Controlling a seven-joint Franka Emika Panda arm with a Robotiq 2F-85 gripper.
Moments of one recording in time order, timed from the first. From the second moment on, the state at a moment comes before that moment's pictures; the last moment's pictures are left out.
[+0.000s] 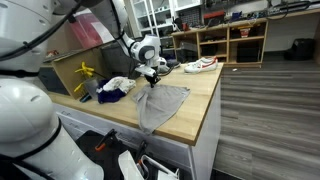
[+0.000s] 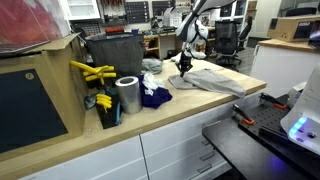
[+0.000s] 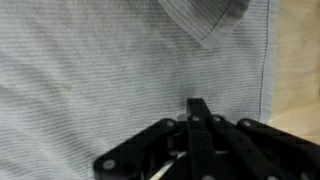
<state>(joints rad) 0.01 0.63 0.09 -1.89 0.35 2.52 -0.10</state>
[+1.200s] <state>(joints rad) 0.11 0.67 -0.03 -1.85 0.09 2.57 0.20</state>
